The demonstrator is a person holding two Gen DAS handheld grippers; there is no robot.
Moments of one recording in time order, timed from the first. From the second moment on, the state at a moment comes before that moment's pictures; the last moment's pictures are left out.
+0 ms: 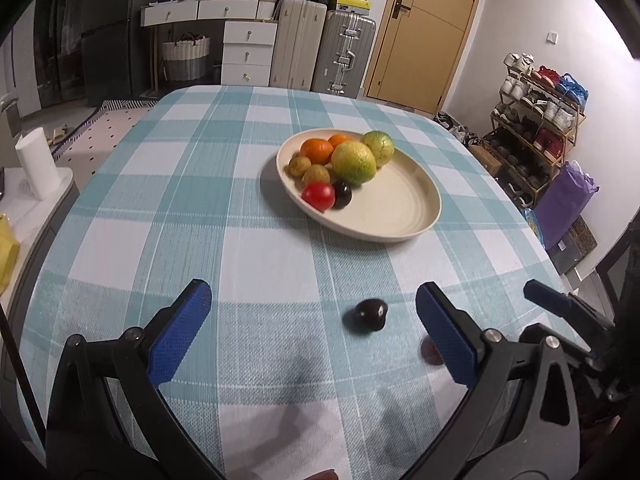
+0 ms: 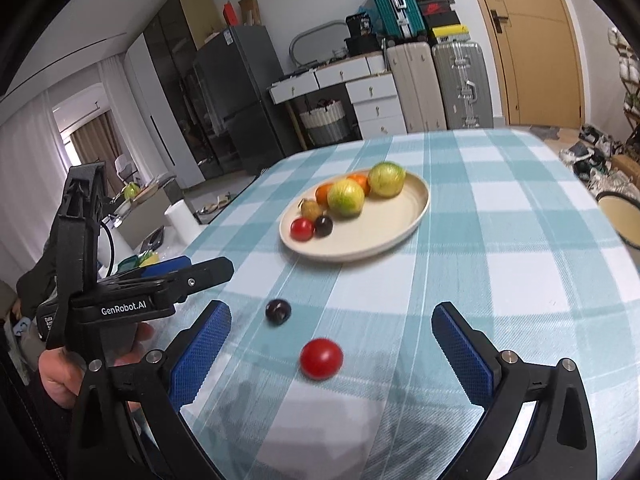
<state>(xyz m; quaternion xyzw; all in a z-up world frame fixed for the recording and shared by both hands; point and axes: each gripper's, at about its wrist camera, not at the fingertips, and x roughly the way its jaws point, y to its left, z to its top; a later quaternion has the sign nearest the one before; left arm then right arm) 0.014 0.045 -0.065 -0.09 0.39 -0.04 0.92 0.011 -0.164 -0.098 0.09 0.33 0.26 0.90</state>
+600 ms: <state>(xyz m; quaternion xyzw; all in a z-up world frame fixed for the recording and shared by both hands) 0.014 0.056 -0.087 -0.11 0.41 -0.04 0.90 0.022 -0.144 -0.131 0.09 0.39 0.28 0.87</state>
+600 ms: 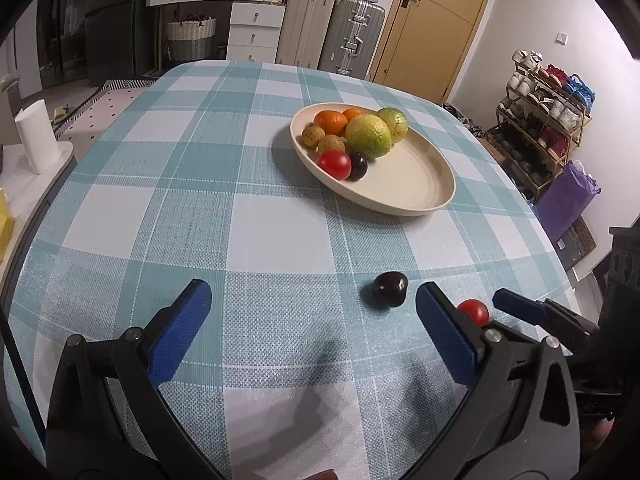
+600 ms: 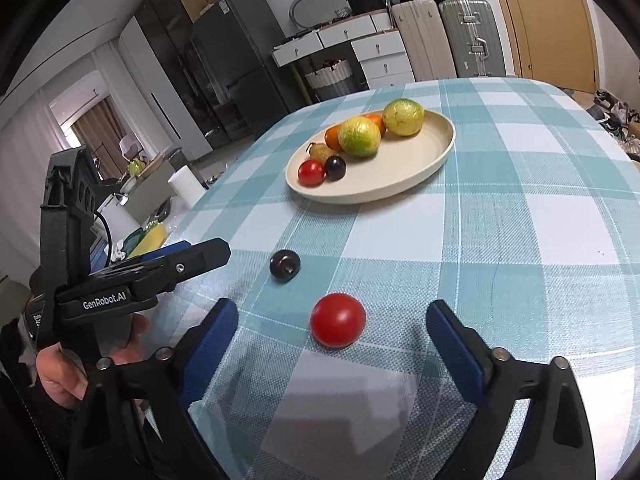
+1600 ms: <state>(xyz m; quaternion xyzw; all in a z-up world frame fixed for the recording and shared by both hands) 0.035 0.024 -0.099 -0.07 0.43 -0.09 0.89 0.031 -0.162 -0.120 0.11 0.37 0.29 0.87</state>
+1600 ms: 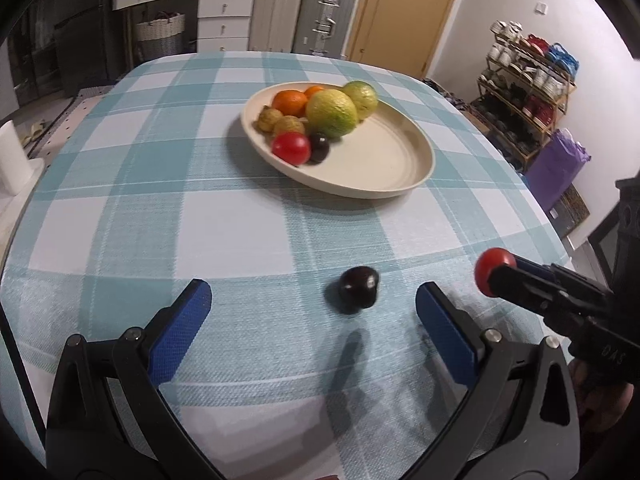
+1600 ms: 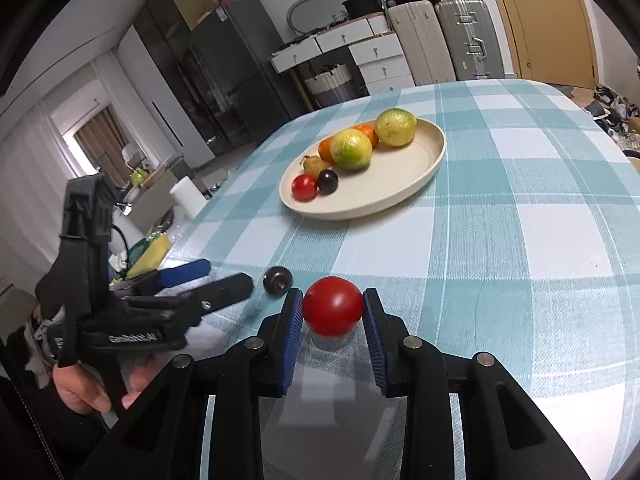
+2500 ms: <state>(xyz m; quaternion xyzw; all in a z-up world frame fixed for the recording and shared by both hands) 0.063 0.005 -0.109 -0.07 0.49 -0.17 0.85 0.054 -0.165 -0.120 0.12 0.37 0.32 0.86</state>
